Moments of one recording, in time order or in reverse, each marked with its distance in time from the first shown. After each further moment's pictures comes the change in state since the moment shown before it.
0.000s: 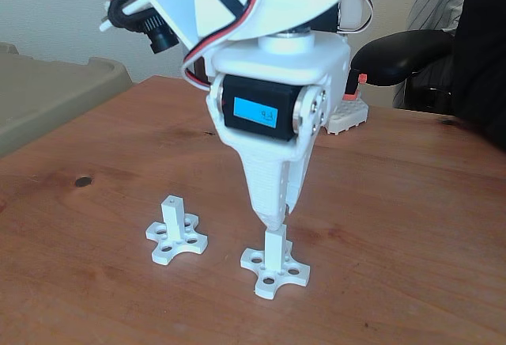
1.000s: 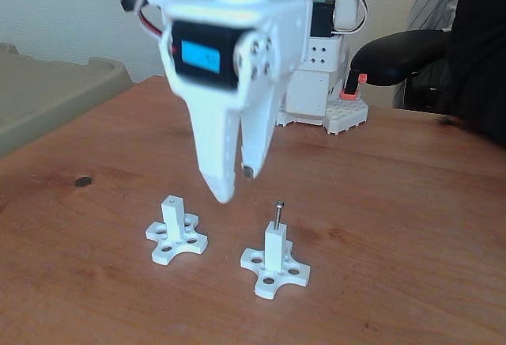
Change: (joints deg) arm 6.7 7.2 0.8 3.4 -1.2
